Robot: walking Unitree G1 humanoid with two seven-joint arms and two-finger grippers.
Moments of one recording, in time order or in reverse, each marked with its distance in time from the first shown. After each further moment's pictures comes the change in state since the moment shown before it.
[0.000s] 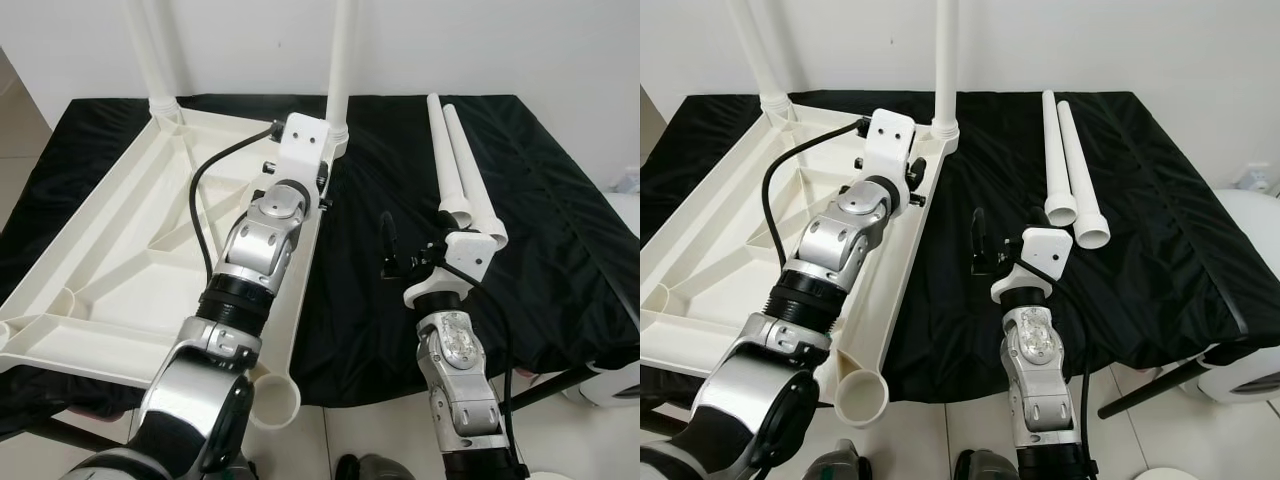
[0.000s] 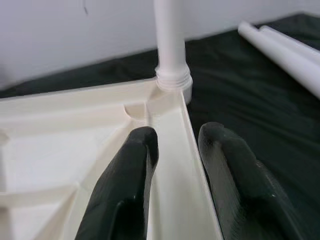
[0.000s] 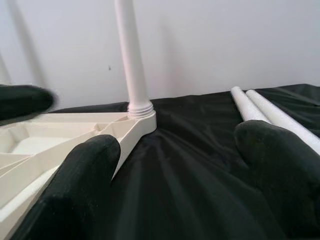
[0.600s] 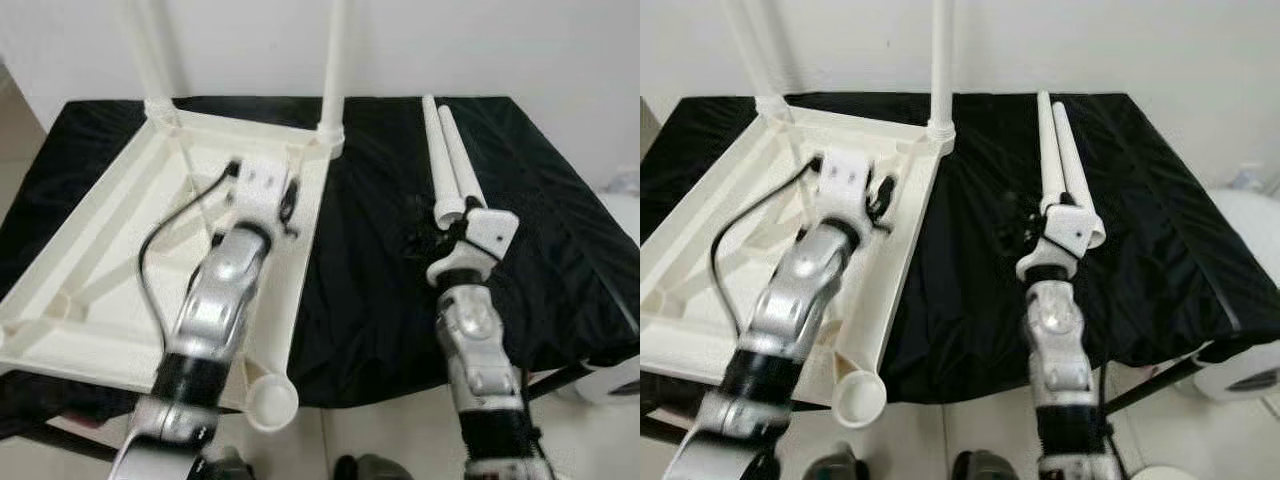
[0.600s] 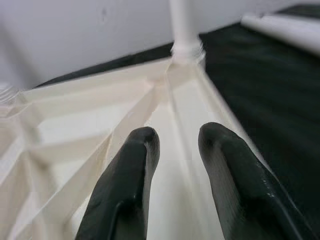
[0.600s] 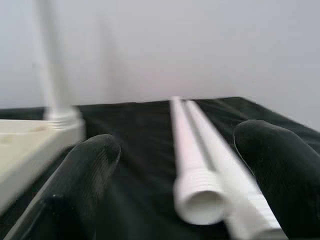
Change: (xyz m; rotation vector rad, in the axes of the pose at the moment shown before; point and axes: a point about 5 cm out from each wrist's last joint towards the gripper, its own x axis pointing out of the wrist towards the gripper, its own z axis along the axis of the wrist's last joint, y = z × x) left arm -0.058 0.018 -0.064 0.112 -0.064 -0.004; right arm 0.033 -0.054 -0.010 -0.141 0.018 -0.154
